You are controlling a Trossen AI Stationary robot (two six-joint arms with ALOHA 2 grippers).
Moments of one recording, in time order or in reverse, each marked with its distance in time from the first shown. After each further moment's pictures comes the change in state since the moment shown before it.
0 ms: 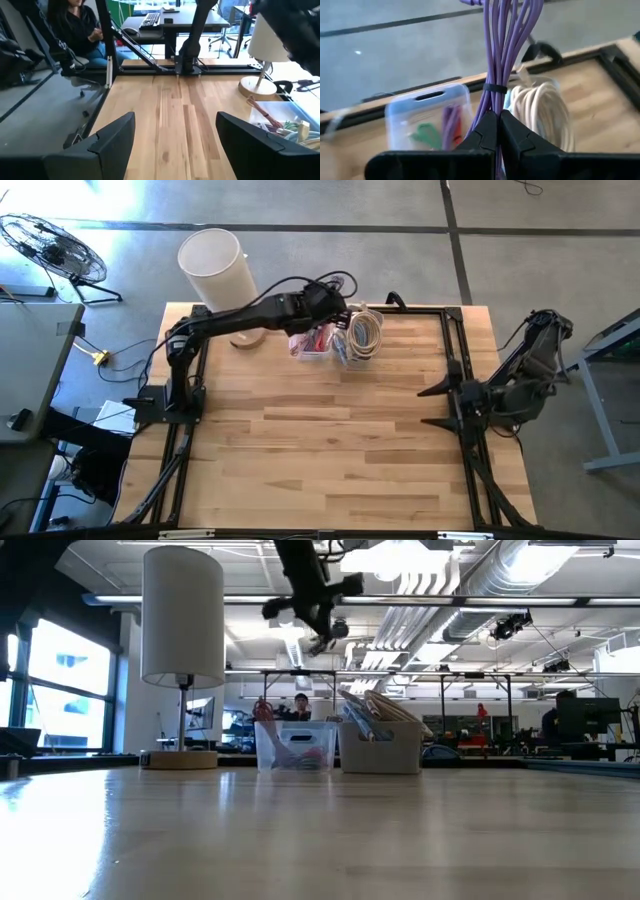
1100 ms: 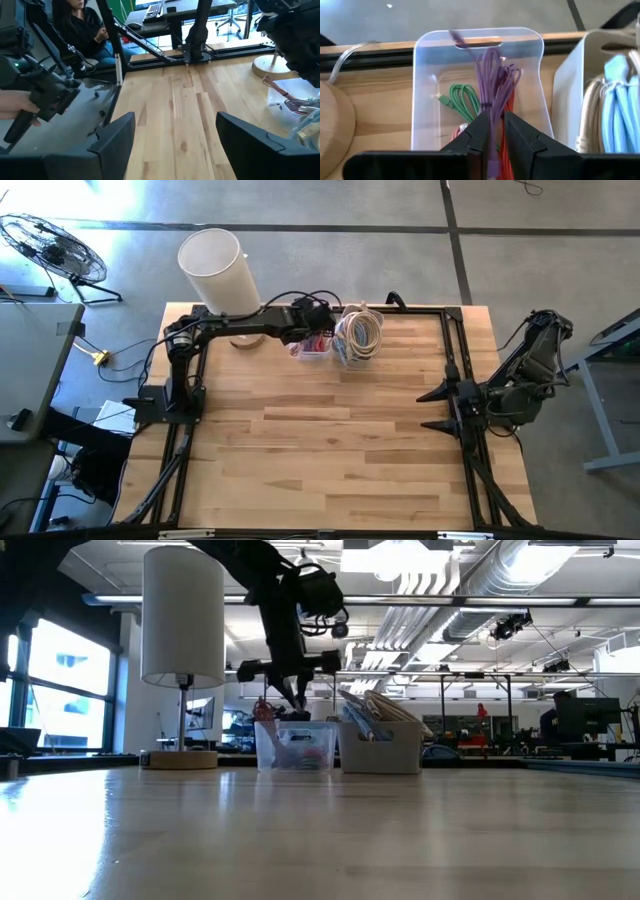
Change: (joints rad) left arm 0.083 0.000 -0.403 0.213 0.026 -0.199; right arm 0.000 0.016 0.000 -0.031 -0.045 0.168
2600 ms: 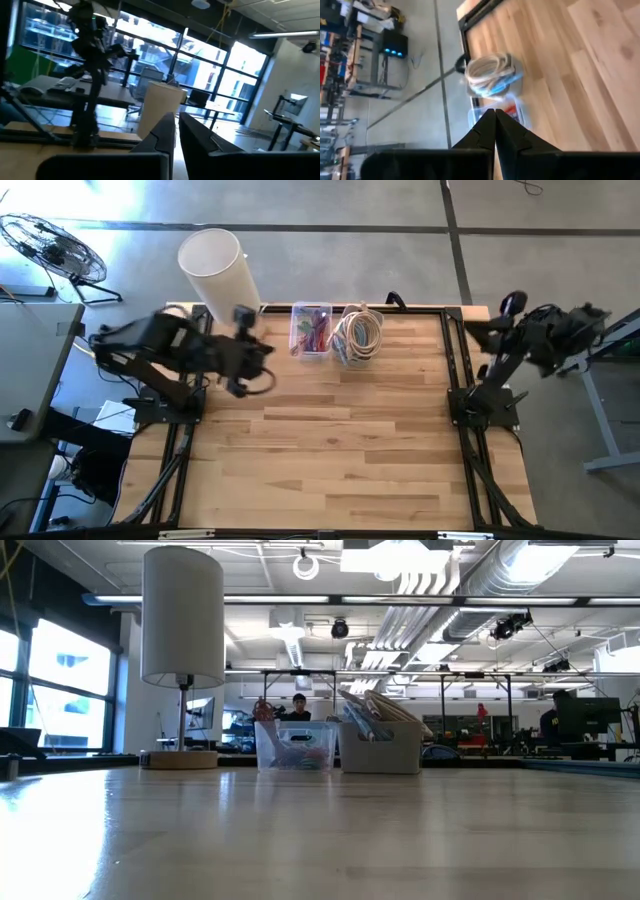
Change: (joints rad) left arm -0.613 -0.442 0.510 -0.698 -0.053 1.420; right arm 0.000 -0.312 0.001 0.518 0.378 -1.144
